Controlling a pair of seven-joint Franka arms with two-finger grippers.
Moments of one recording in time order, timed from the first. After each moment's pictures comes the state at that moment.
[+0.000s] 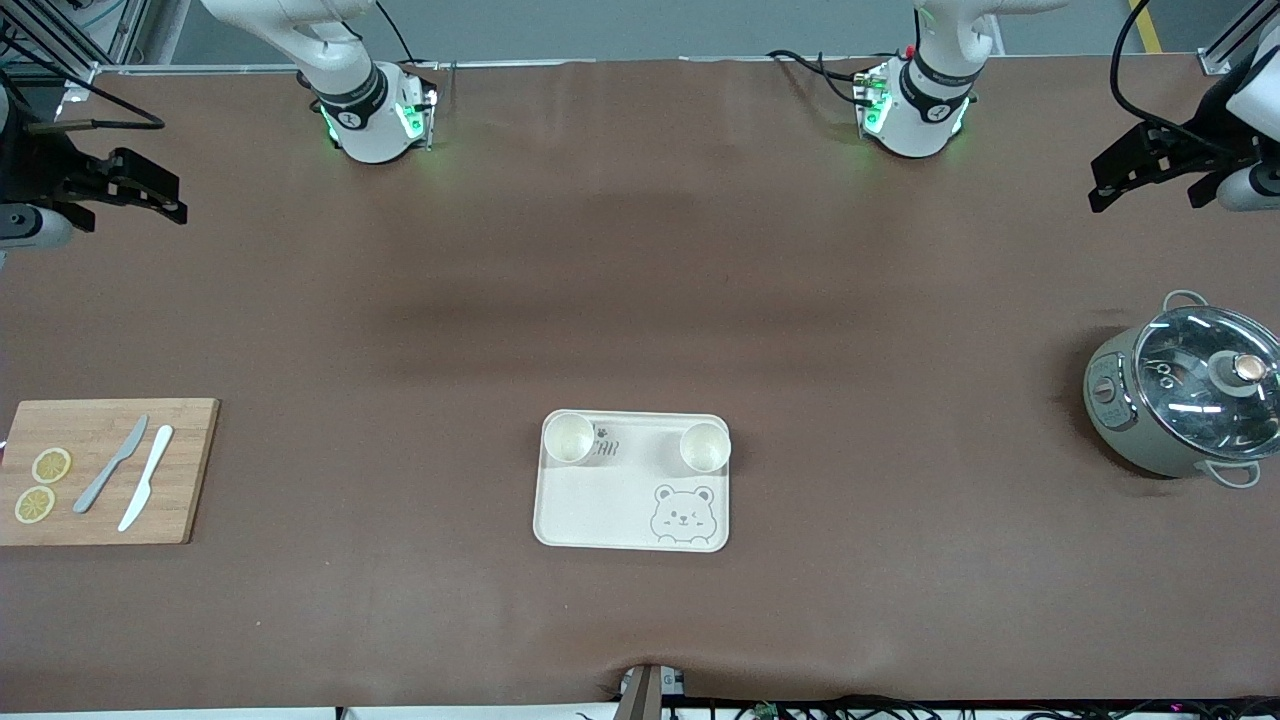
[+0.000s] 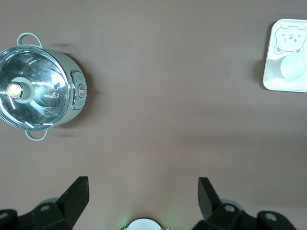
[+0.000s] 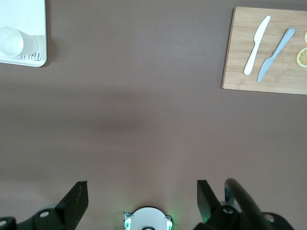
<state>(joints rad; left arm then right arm) 0.00 -0.06 -0.10 -1.49 0.02 1.41 -0.12 0.08 -0.01 -0.04 -1.49 0.00 1.34 -0.05</state>
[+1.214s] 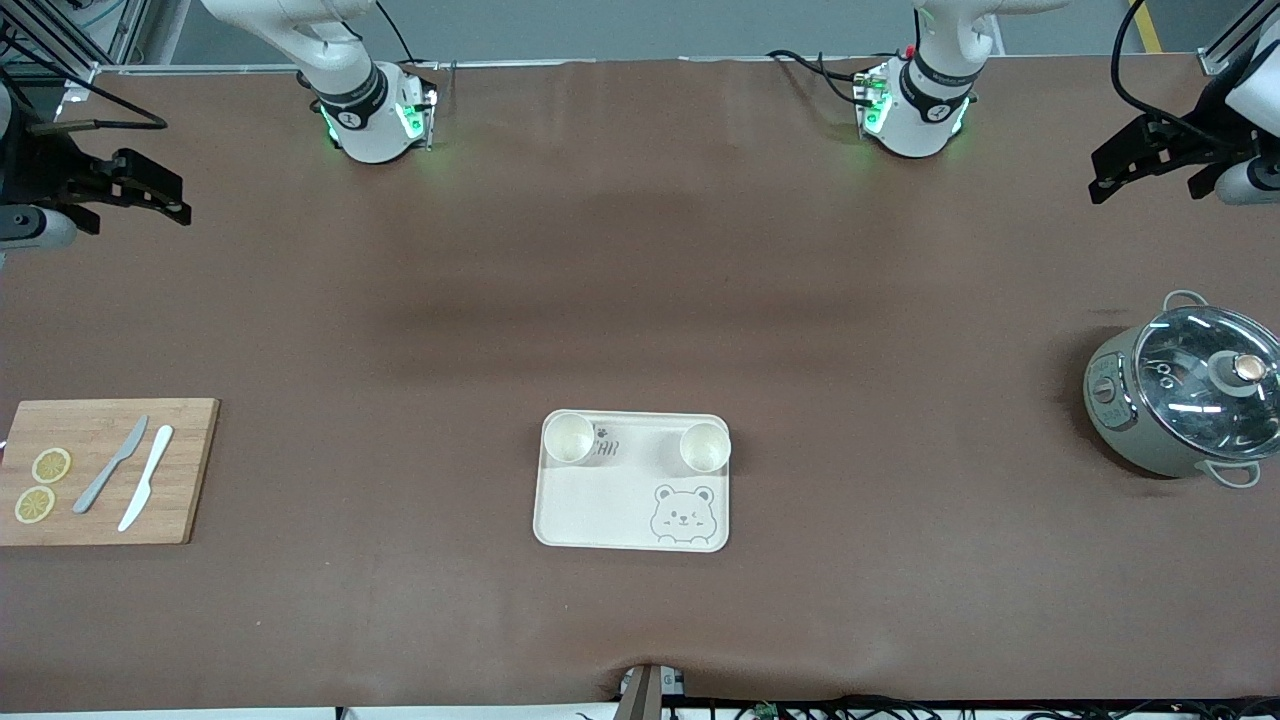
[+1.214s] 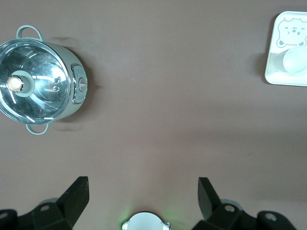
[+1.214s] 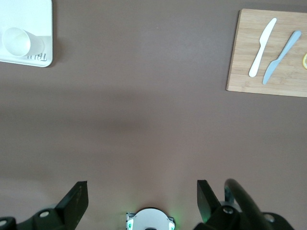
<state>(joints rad) 0.00 -0.07 -0.10 -1.49 0.02 1.38 -0.12 0.08 -0.01 -0.04 -1.49 0.02 1.34 -0.05</state>
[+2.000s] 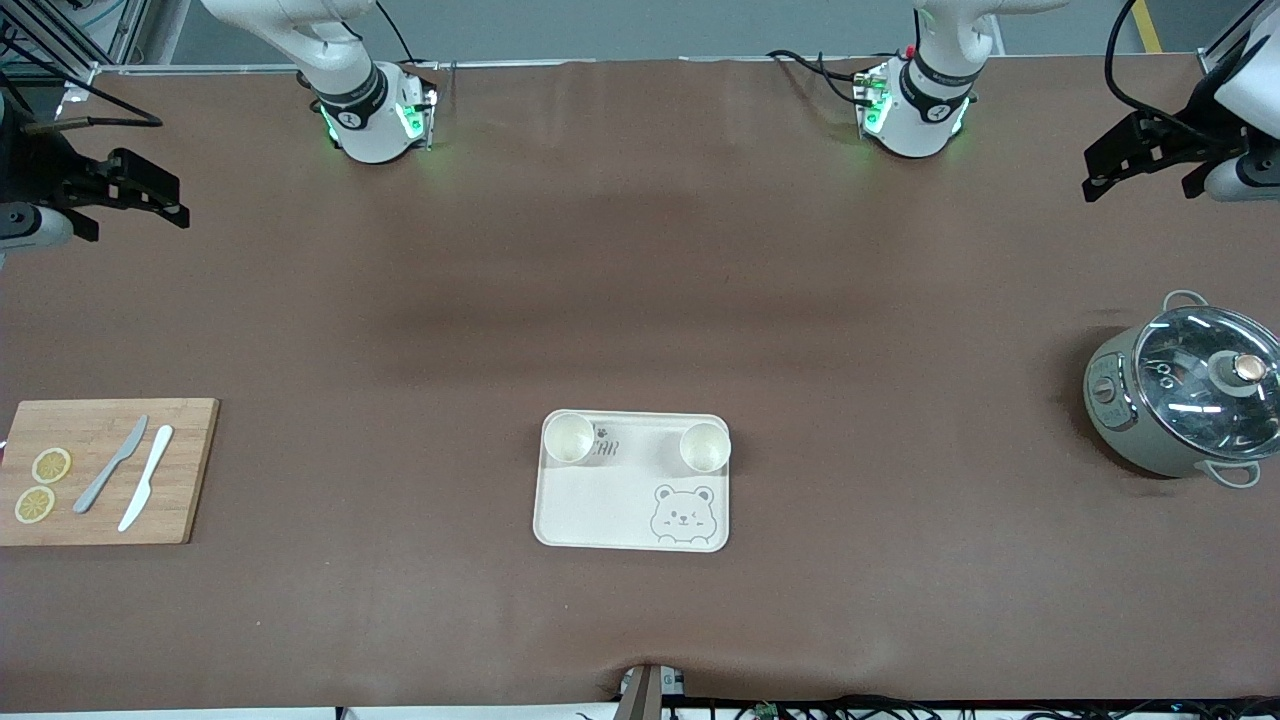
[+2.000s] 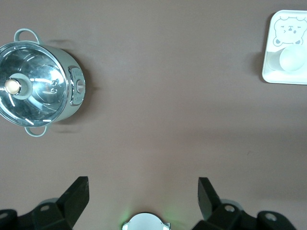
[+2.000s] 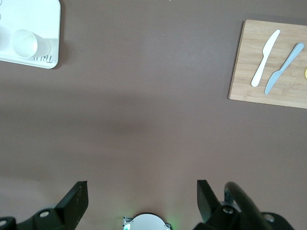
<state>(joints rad) 0.03 -0.07 -0.15 -1.49 0.02 1.38 -0.12 0.07 -0.01 -0.04 -1.49 0.03 1.37 -0.10</state>
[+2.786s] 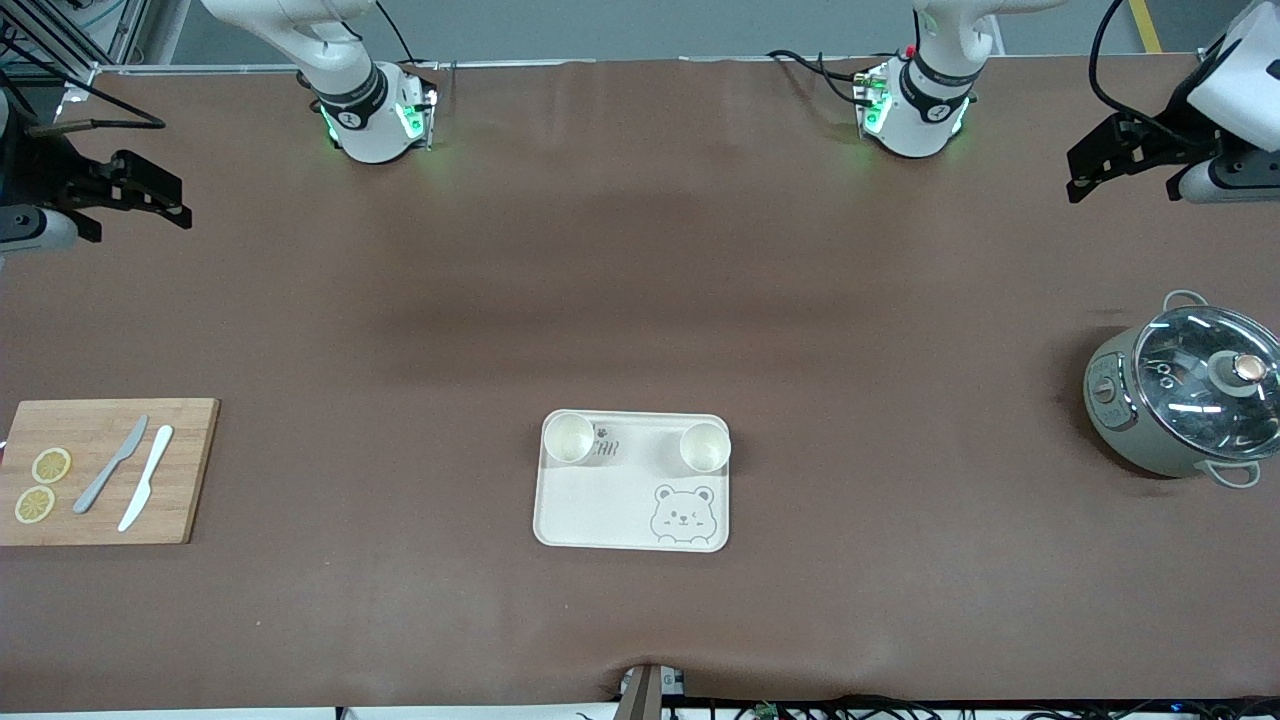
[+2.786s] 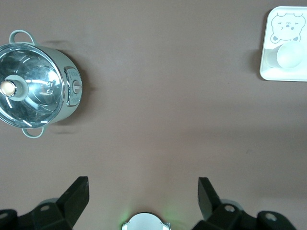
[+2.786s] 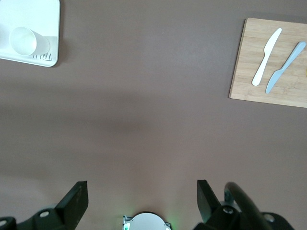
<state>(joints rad) 0.05 -0.08 -0.18 -1.50 0.02 1.39 -0.12 0.07 -0.01 -0.04 -1.50 0.03 1.37 -0.10</state>
